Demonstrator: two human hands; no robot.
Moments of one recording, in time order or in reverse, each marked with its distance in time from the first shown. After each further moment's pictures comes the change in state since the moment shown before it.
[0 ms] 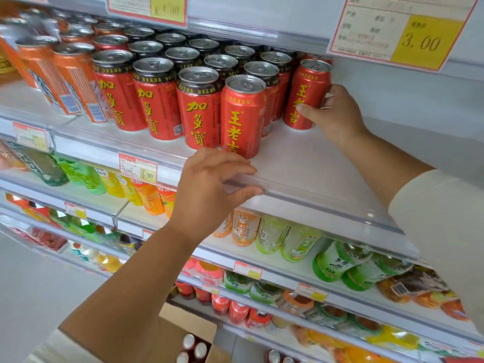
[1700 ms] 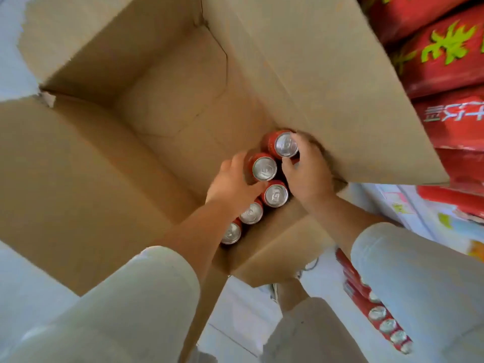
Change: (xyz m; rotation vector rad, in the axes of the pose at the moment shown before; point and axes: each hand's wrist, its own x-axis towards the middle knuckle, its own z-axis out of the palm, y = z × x) left_hand -0.774 -0.373 0.326 -0.281 -0.692 -1.623; right_hand -0.565 0.488 0.662 -0.420 -0.959 0.175
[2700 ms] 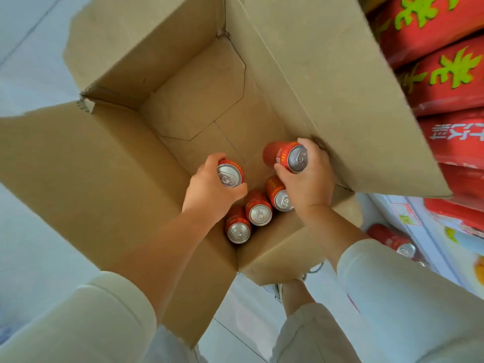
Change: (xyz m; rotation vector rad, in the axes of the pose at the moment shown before) left_hand -0.040 -0.013 -0.056 -0.200 0.204 -0.152; right_hand -0.009 -0.020 0.012 0.065 0.168 0.089
